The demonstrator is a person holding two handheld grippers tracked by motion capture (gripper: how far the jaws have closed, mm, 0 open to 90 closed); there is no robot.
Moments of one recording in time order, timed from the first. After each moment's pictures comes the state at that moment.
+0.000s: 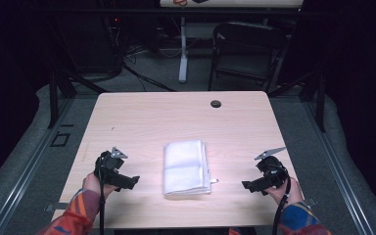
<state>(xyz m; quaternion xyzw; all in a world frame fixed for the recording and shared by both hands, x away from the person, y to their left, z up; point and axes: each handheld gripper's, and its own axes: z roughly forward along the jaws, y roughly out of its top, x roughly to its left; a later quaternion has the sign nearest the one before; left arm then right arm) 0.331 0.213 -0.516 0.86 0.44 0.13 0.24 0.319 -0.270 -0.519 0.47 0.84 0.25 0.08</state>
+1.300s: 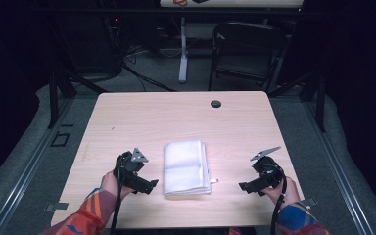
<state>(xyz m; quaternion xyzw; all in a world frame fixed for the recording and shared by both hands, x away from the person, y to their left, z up) 0.322 0.155 -0.507 0.89 0.35 0.12 0.27 0.321 -0.260 -0.521 0.46 0.85 0.24 0.07</state>
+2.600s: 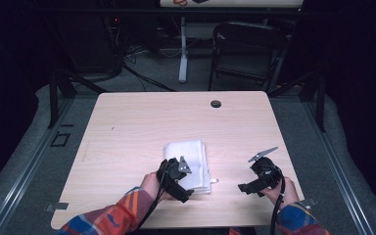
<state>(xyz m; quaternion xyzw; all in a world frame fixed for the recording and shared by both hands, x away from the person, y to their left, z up) 0.323 0.045 -0.530 0.94 0.22 0.09 0.25 0.321 -0.257 -0.525 0.45 0.86 0.23 0.05</state>
